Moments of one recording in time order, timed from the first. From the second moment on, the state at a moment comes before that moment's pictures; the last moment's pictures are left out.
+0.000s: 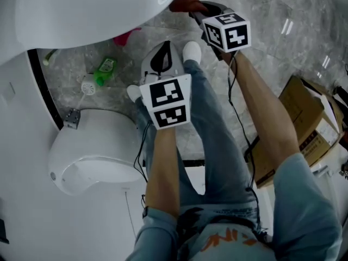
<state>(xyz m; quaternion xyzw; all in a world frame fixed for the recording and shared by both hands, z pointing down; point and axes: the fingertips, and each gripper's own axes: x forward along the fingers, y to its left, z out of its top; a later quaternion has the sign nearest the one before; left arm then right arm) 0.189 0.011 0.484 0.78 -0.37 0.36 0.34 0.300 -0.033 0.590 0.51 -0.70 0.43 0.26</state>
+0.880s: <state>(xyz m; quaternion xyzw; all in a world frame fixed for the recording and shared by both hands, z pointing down) -0.095 0.077 0.581 0.70 -0.50 0.28 0.43 0.002 -0.015 0.643 0.52 -0.66 0.53 0.12</state>
